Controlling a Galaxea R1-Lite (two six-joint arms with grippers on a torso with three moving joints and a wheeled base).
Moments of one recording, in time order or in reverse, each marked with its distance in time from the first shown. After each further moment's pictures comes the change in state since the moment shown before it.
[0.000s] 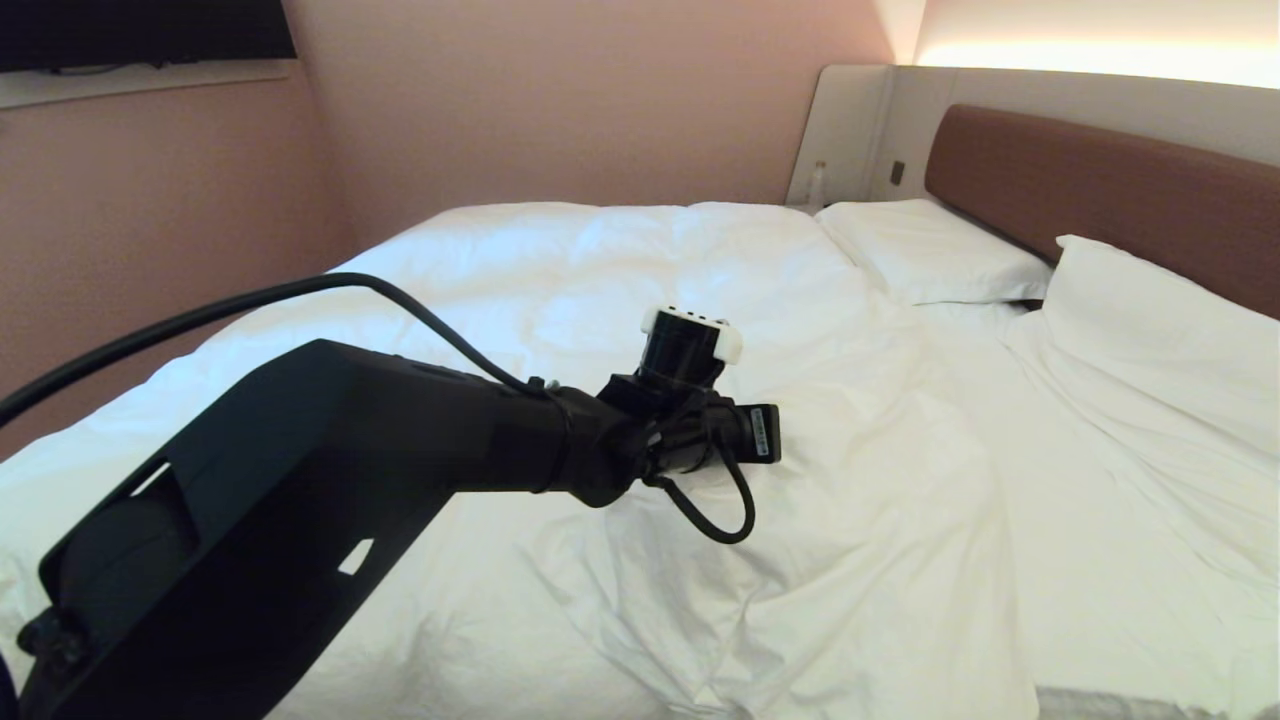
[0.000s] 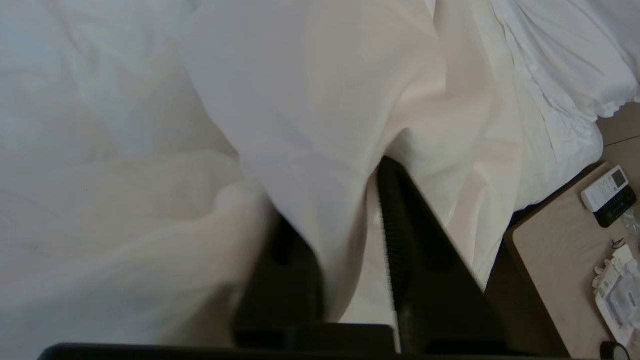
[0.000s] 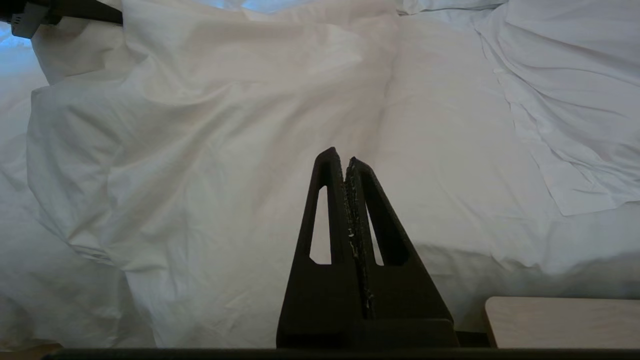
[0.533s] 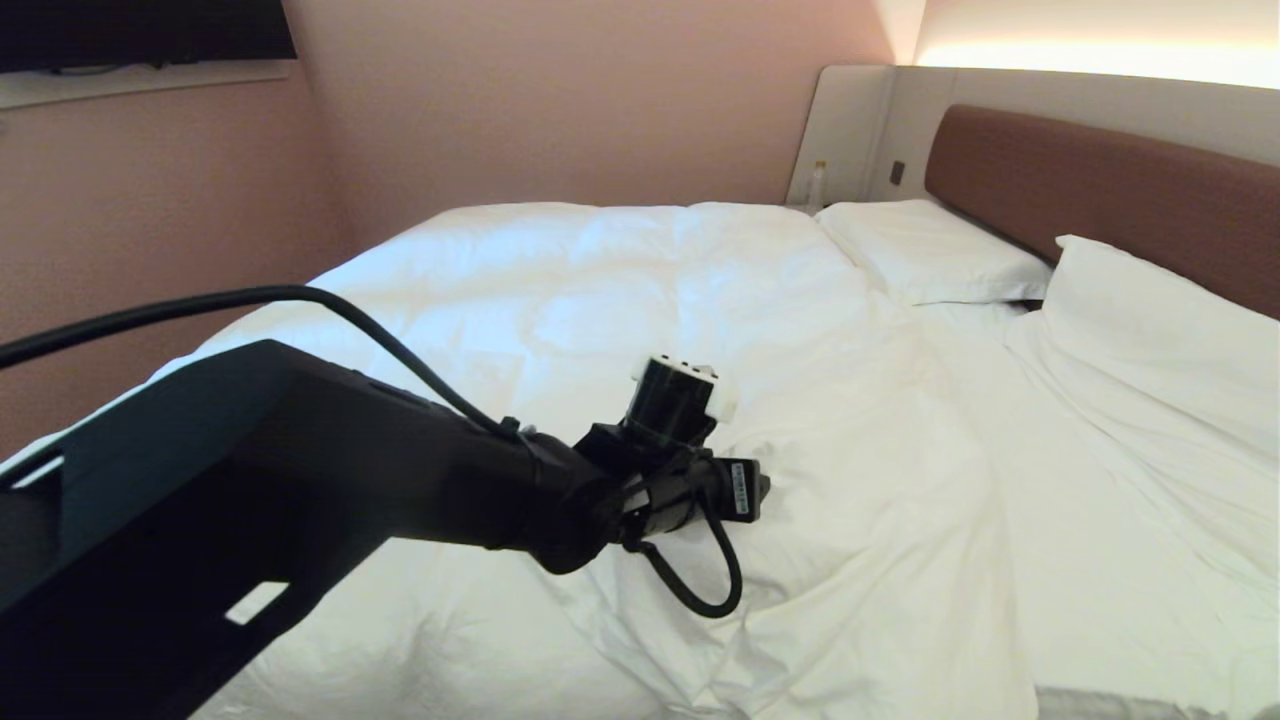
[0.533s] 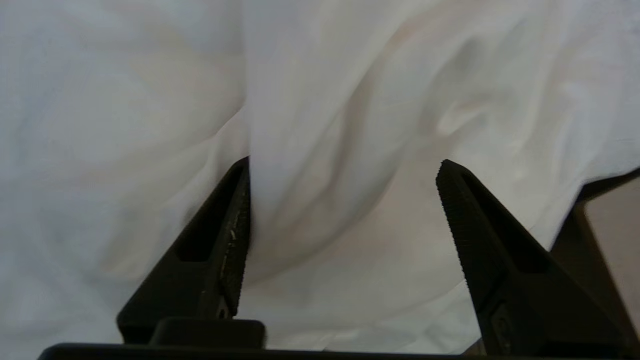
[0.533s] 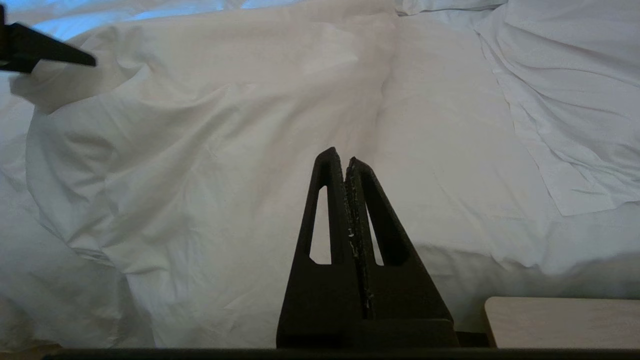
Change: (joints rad) left arm -0.036 -0.133 0.330 -0.083 0.161 0.006; right arm 0.000 0.000 0.000 0.000 0.000 0.000
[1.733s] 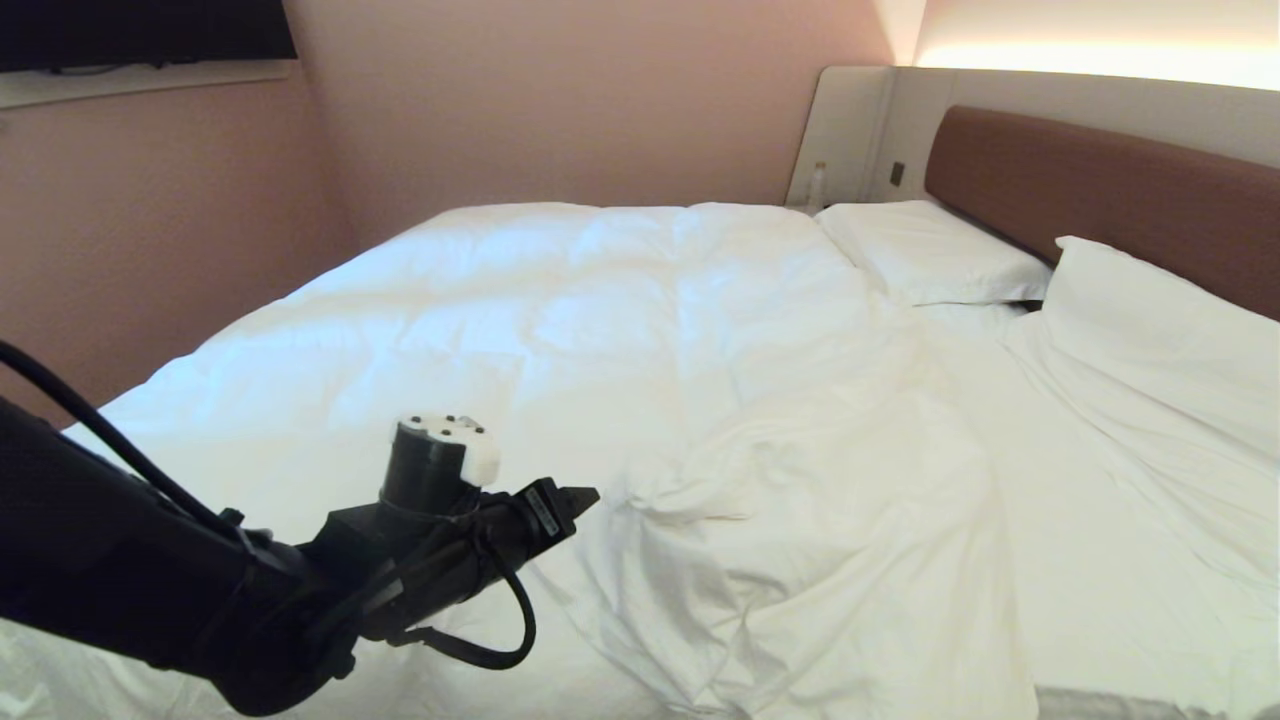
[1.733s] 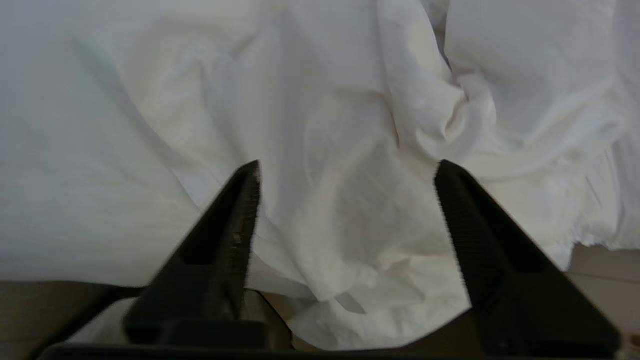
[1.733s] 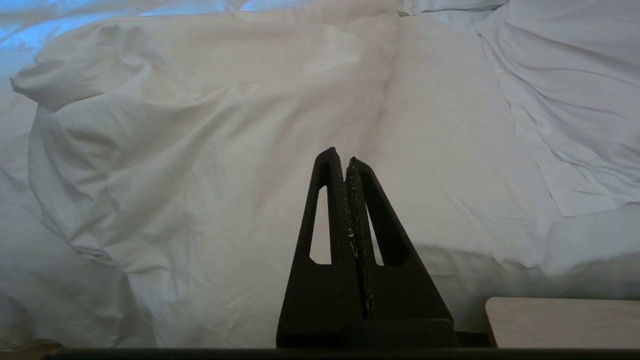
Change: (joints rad) left arm 0.230 -0.300 0.698 -0.427 -0.053 -0.420; right arm 0.000 0.000 0.000 0.000 0.000 0.000
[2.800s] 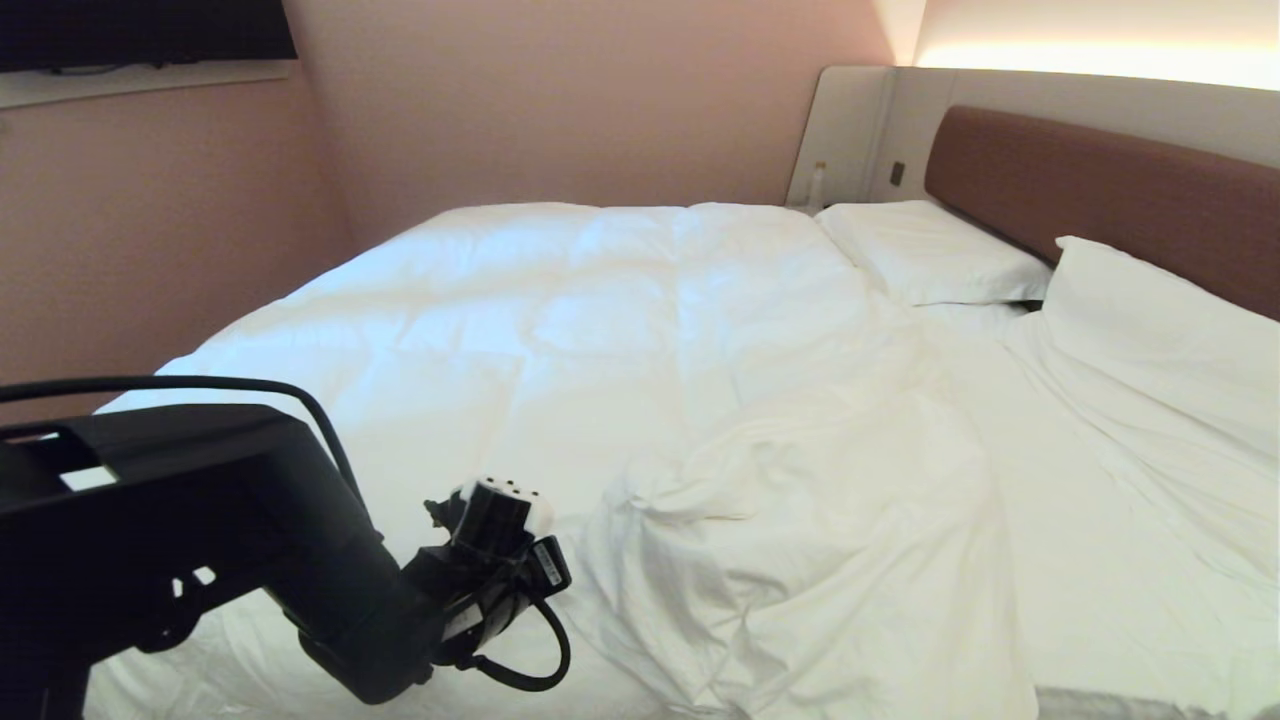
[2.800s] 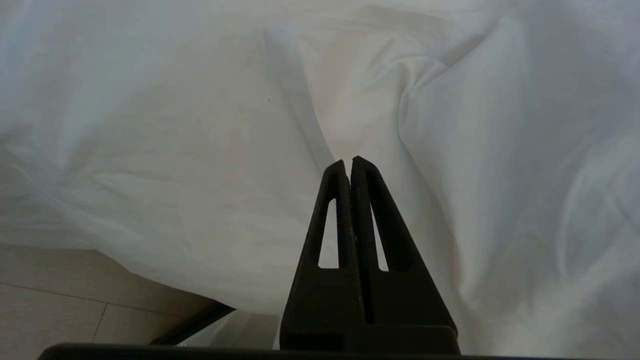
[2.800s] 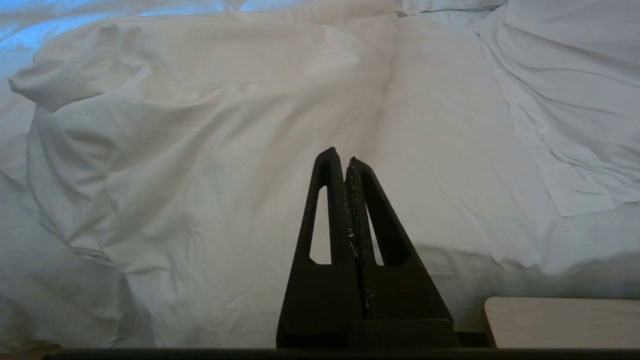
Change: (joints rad) left arm 0.016 0.280 -0.047 -0.005 0.243 0.077; right arm 0.000 0.000 0.000 0.000 0.000 0.000
